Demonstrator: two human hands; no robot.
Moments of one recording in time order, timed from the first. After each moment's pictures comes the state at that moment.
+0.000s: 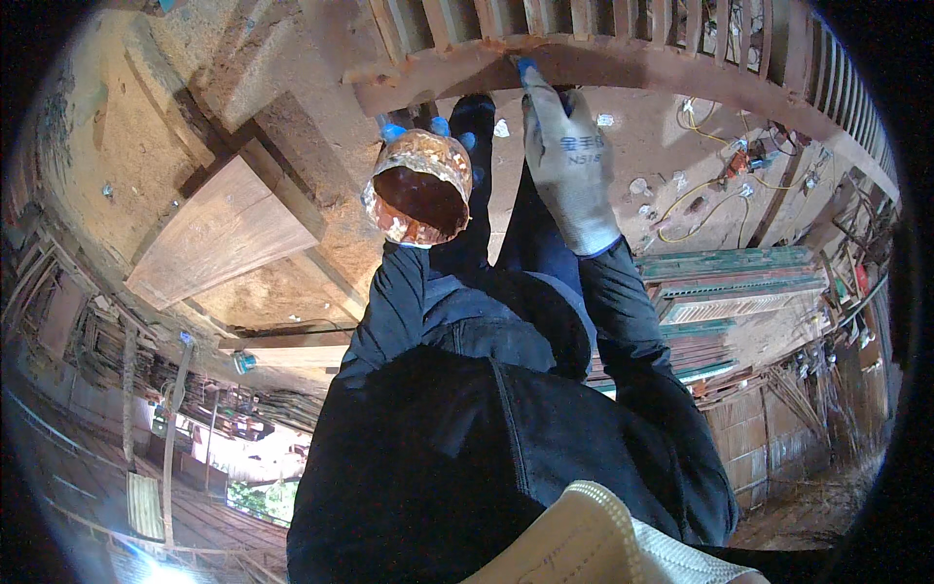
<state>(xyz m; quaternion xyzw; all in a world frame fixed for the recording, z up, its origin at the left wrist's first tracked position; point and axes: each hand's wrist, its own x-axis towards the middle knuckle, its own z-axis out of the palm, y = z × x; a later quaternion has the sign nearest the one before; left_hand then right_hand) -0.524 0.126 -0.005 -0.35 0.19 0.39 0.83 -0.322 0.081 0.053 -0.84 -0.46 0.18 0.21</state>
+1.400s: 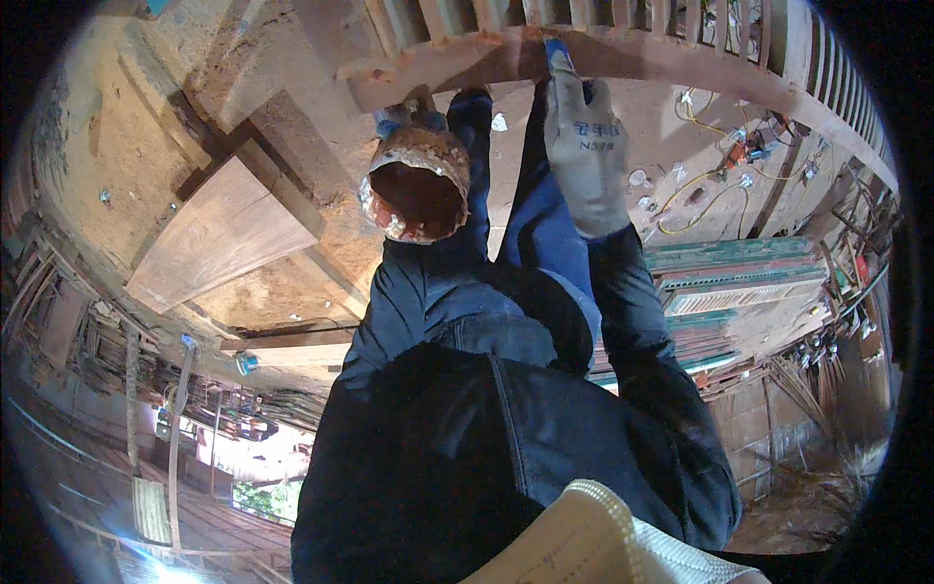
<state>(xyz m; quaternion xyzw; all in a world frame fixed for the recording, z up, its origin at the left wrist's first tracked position) -0.559 0.111 -0.028 -0.24 0.33 0.32 0.86 -0.316 0.080 0.054 -0.88 -0.44 0.15 0.11</state>
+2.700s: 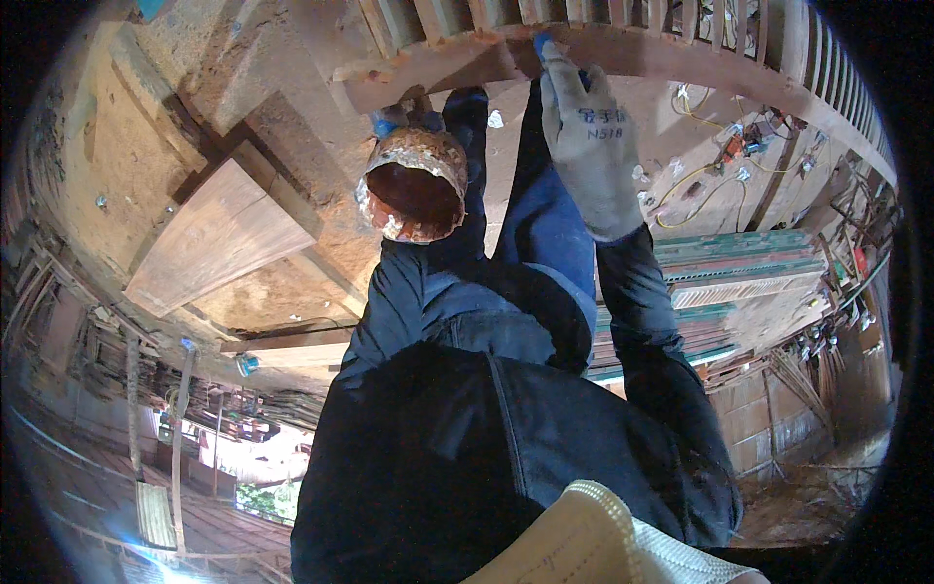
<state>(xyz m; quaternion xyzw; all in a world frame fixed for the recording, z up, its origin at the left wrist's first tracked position) -0.532 0.133 -0.005 -0.27 0.14 0.28 0.91 -0.302 0.095 0.070 -0.86 -0.47 0.13 0.17</state>
